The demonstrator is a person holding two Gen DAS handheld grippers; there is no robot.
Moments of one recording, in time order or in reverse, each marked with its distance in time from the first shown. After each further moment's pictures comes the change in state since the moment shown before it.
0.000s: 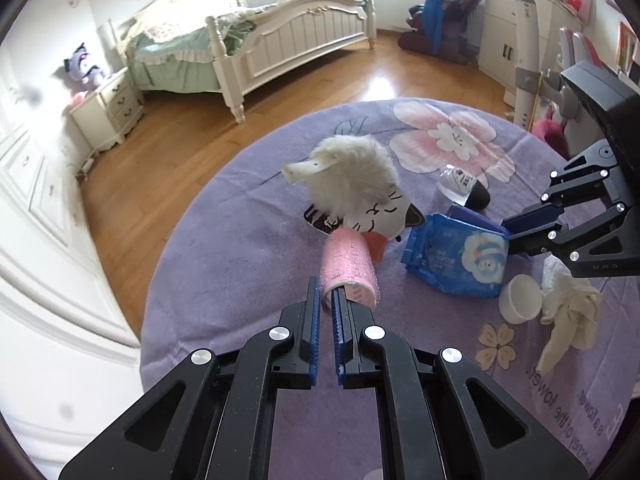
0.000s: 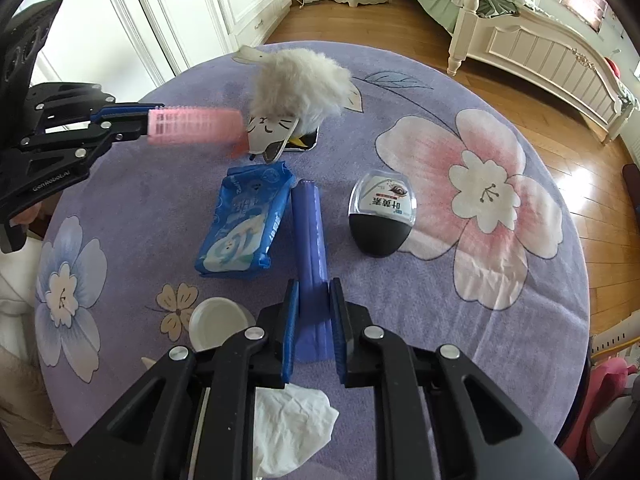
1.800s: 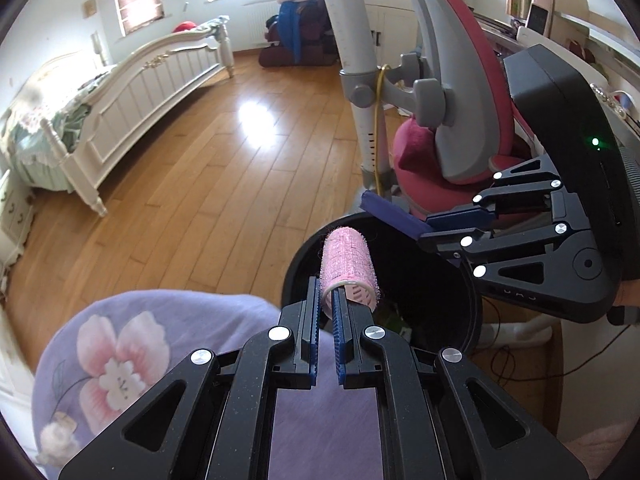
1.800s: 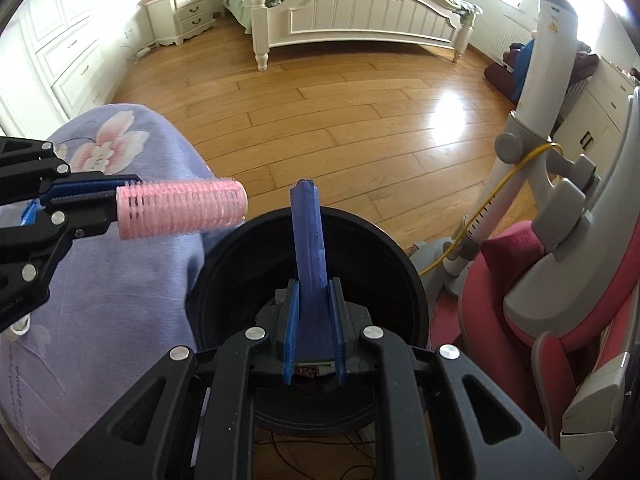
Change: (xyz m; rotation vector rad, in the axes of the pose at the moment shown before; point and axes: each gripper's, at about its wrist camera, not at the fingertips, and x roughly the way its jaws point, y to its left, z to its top) left arm 0.068 -0.354 0.189 0.319 -0.047 -0.316; right arm -0.113 -0.252 -0.156 0.424 -0.079 -0.326
